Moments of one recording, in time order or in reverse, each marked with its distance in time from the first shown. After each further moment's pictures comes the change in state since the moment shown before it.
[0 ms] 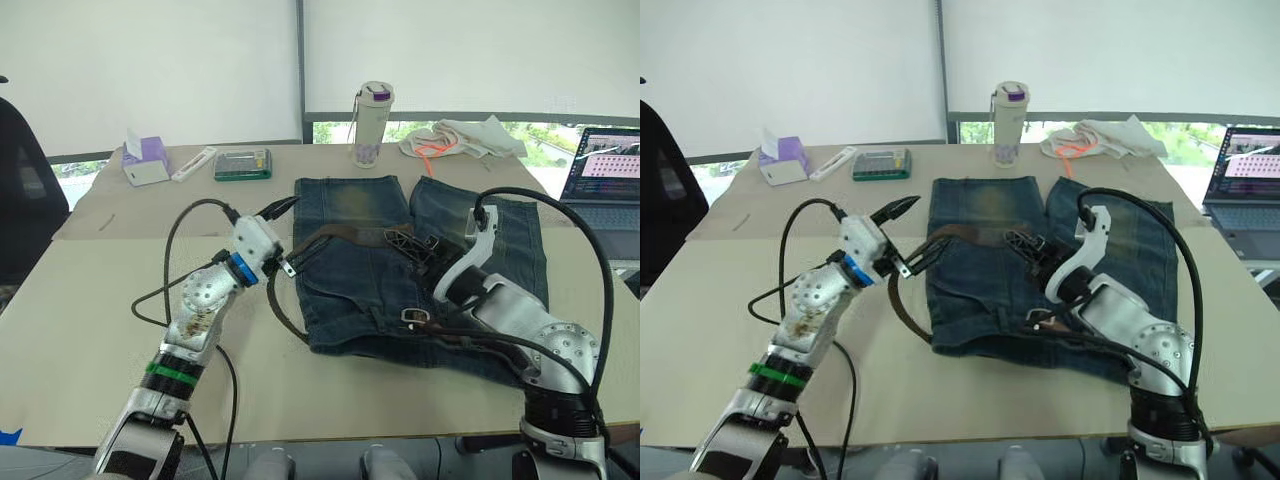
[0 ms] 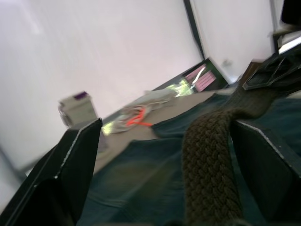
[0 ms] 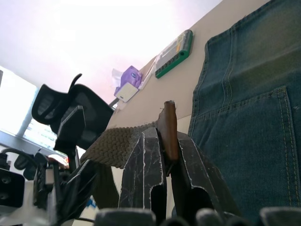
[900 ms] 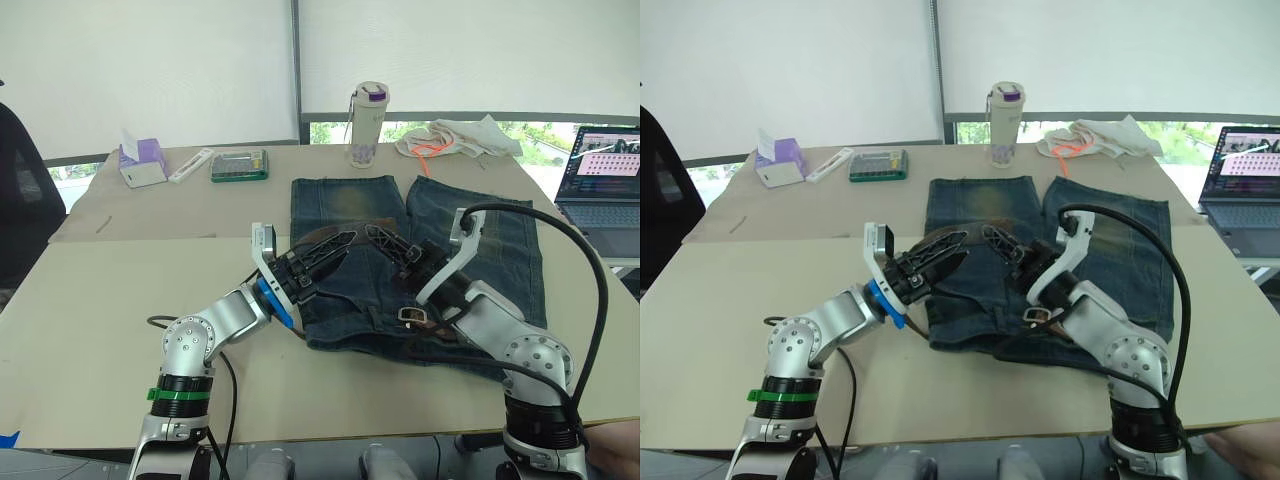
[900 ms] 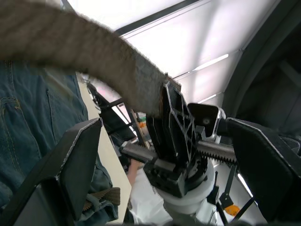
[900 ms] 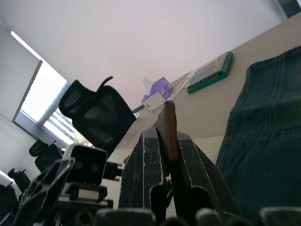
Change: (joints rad) left arm 0.026 -0.212 0.214 -0.110 -1.057 0.959 0.529; right arm 0.039 0.049 0.077 -0.100 -0.205 -0.063 0.241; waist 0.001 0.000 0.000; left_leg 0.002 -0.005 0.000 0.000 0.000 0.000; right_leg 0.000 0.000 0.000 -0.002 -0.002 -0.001
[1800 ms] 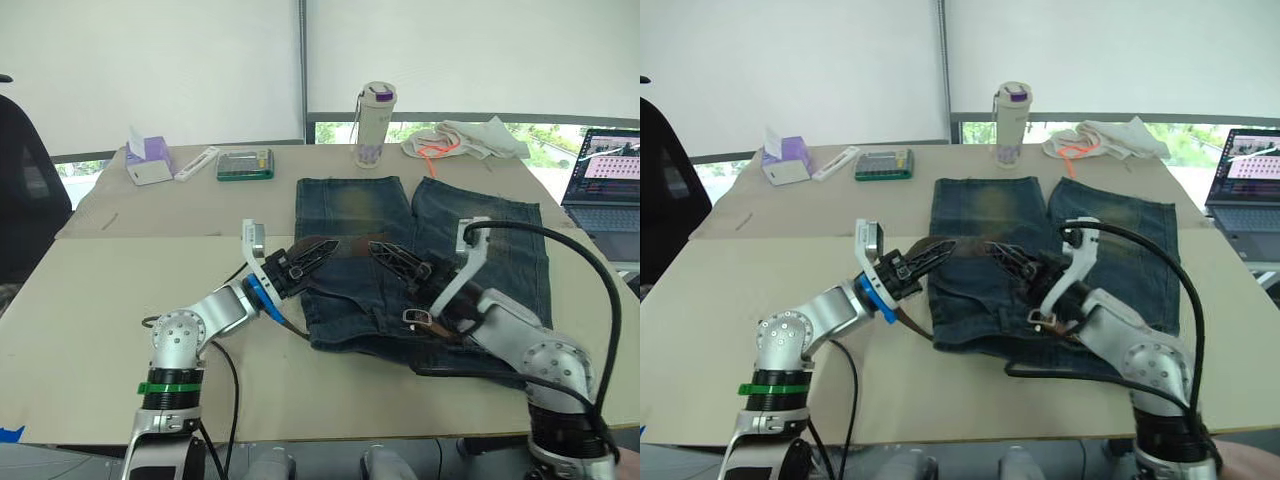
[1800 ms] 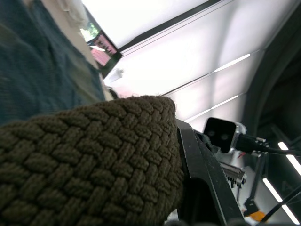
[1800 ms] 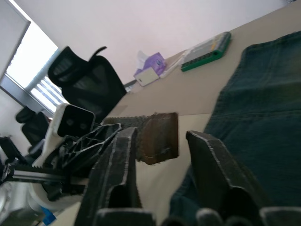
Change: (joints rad) left arm -0.024 0.059 0.065 0.056 0.133 0.068 -0.064; right arm 0.070 -0.176 -0.026 -0.020 -0.070 0.017 0.143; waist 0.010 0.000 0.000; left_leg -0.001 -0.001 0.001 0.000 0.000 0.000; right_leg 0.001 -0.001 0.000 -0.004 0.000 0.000
